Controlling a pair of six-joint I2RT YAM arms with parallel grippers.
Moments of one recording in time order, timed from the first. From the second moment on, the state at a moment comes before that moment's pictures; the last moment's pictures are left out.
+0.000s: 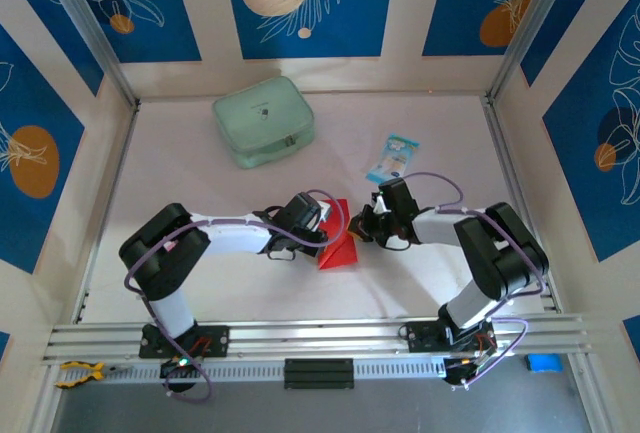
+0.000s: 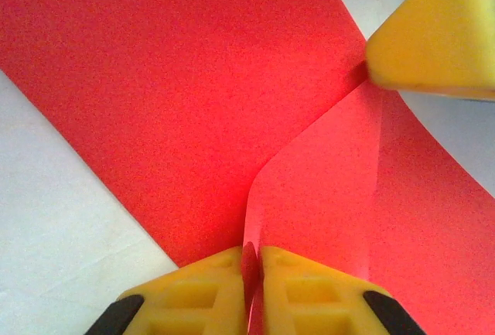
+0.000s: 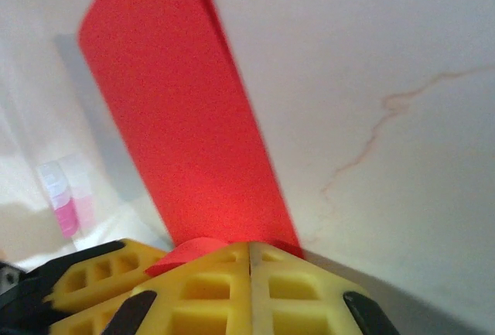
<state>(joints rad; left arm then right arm) -0.86 1.74 0.86 -0.10 0.14 -0.41 0.43 1.57 0.59 0.06 -0.54 0.98</state>
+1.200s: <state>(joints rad) -0.86 1.69 0.87 -0.18 0.15 -0.41 0.52 1.61 0.55 0.11 -0.55 1.00</state>
